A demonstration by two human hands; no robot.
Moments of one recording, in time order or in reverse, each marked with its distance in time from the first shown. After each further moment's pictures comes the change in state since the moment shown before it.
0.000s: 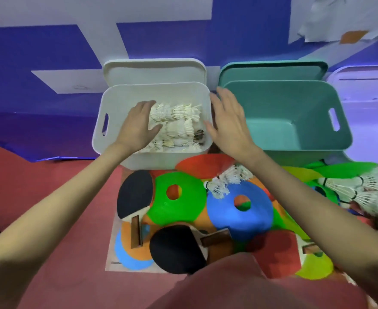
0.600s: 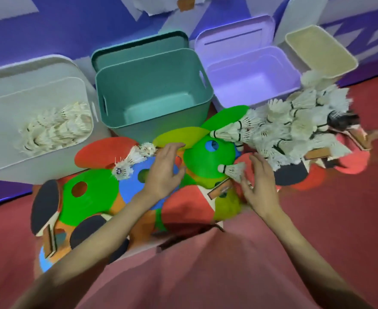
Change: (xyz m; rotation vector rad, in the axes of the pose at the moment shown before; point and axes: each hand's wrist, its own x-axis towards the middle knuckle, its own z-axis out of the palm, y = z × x) left_hand -0.116 0.296 0.160 -0.345 -0.228 0.305; right_hand -0.361 0.185 -0.081 0.150 0.126 0.699
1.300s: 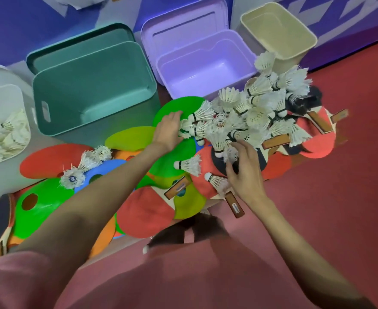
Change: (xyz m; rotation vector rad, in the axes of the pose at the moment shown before) left_hand 0.152 0.048 0.116 0.375 -0.173 -0.015; right_hand 0.026 0.080 -0.045 0.070 0.082 -0.061
